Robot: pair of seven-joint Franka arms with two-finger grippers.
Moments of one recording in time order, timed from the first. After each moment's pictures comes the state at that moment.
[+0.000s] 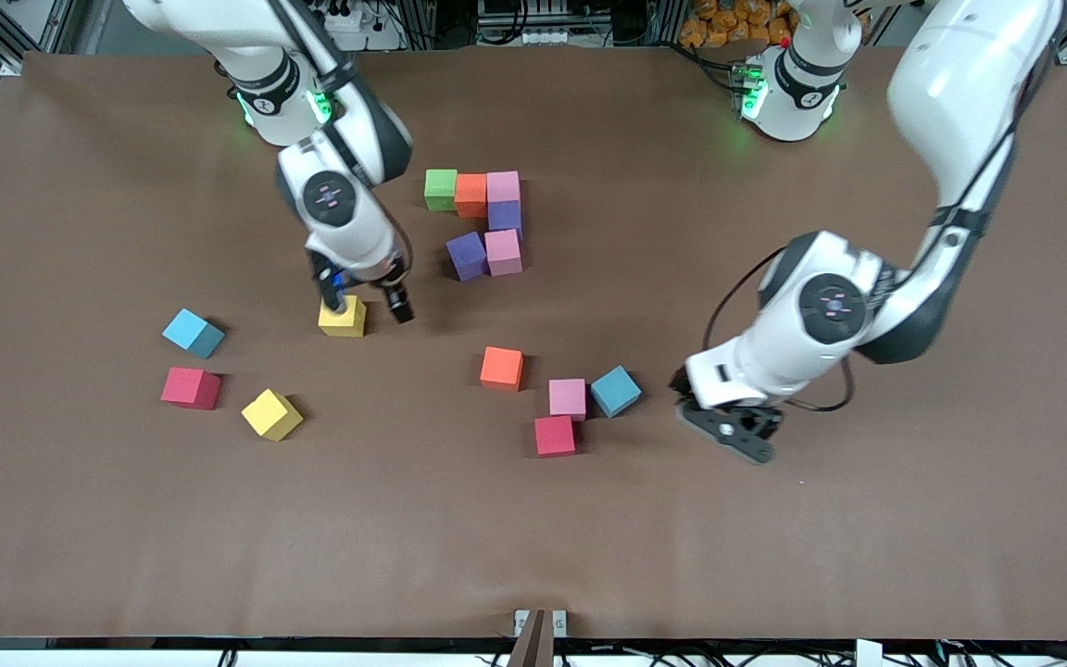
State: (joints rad) left arm 0.05 0.67 -0.58 -1.54 0.34 2.29 -0.01; right arm 0.39 0.26 0.10 -2.24 0.00 2.43 1.57
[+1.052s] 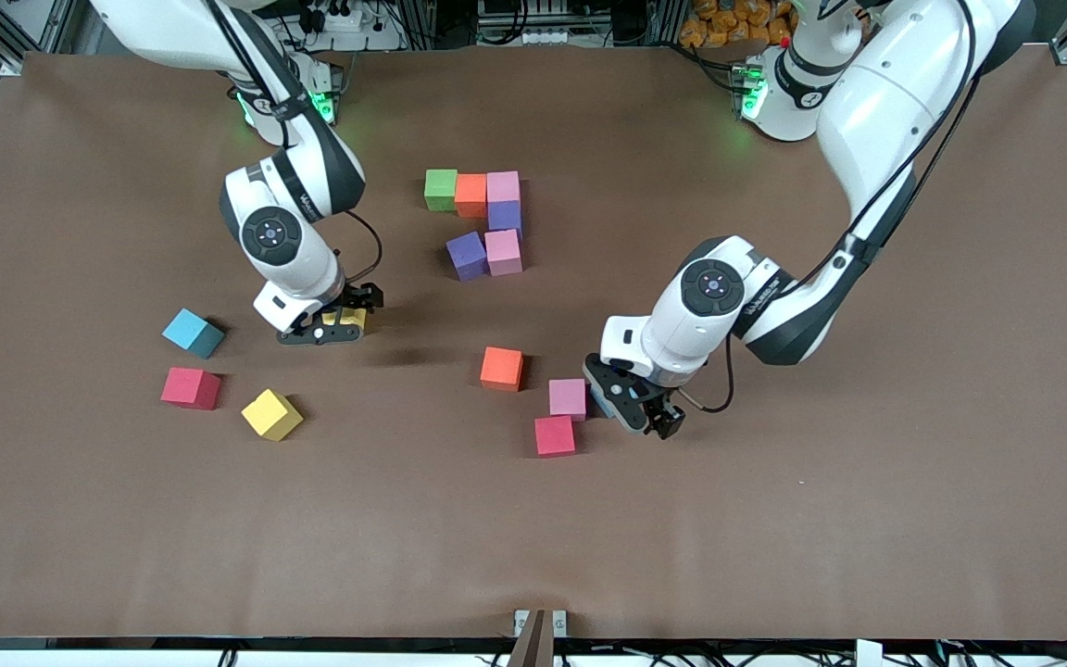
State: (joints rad) left arm -0.06 0.78 -0.58 -1.58 0.51 2.44 0.20; right arm 0.28 0.27 0.10 -2.22 -0.12 2.35 0.34
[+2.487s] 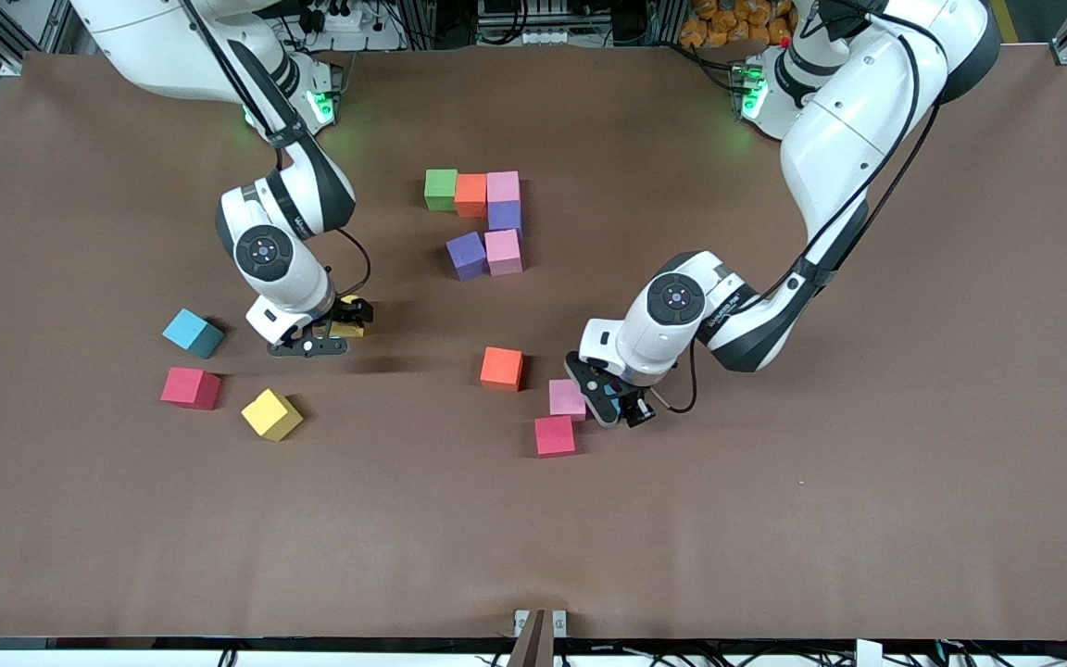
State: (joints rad) left arm -0.15 0.85 -0.50 -1.58 0.53 2.50 0.23; right arm 0.24 0.34 0.10 -2.25 -0.14 2.47 0.42
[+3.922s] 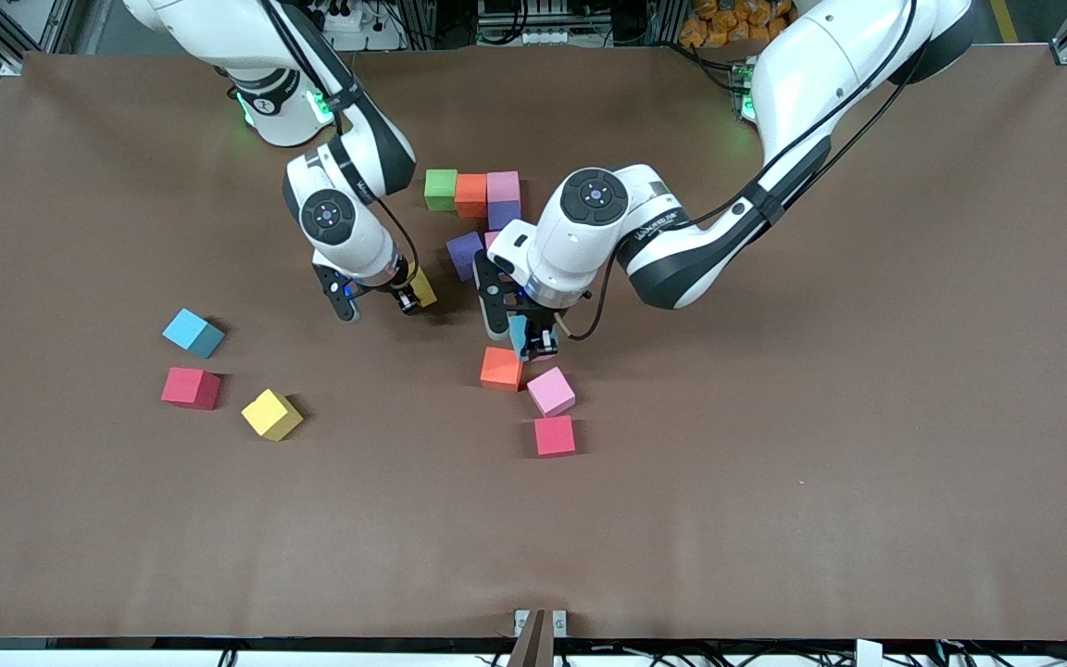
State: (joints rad) left arm -0.17 0.78 -0.78 -1.47 0.53 2.29 0.33; right arm 0.45 0.30 0.11 -2.28 0.13 2.48 1.54
